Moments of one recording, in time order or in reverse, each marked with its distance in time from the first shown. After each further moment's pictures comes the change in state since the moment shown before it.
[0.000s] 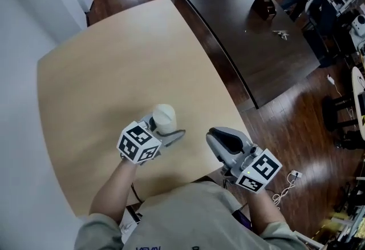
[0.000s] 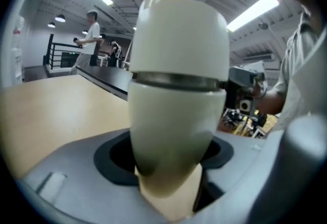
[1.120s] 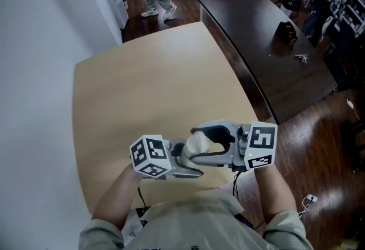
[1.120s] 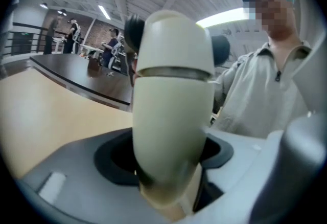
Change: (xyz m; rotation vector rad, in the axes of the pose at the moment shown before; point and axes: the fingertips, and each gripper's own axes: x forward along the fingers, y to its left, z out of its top) left arm -0.081 -0.113 -0.001 0.110 0.150 -0.424; right arm 0.073 0.126 0.036 -0.136 0.146 0.760
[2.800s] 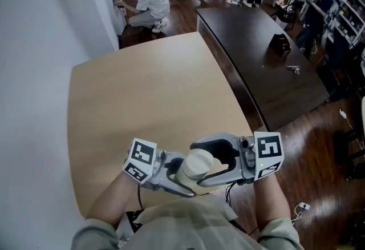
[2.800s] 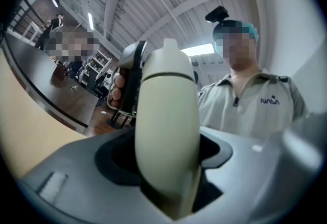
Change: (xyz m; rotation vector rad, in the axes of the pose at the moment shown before) left arm -0.015 -0.071 0.038 0.063 -0.317 -0.406; right arm -0.020 0.052 0.027 0.014 -0.105 0.188
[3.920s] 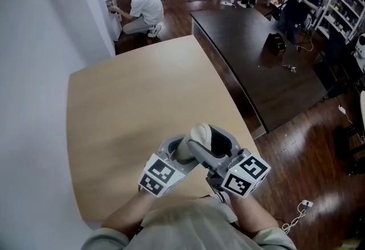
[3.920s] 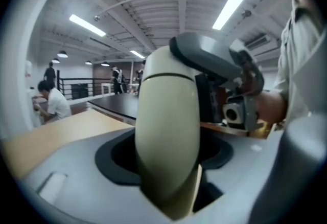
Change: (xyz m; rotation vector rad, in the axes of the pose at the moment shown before) left arm -0.050 0.120 0.011 0.208 0.116 1.053; right arm -0.047 -0.088 -0.008 0.050 -0.249 -0.882
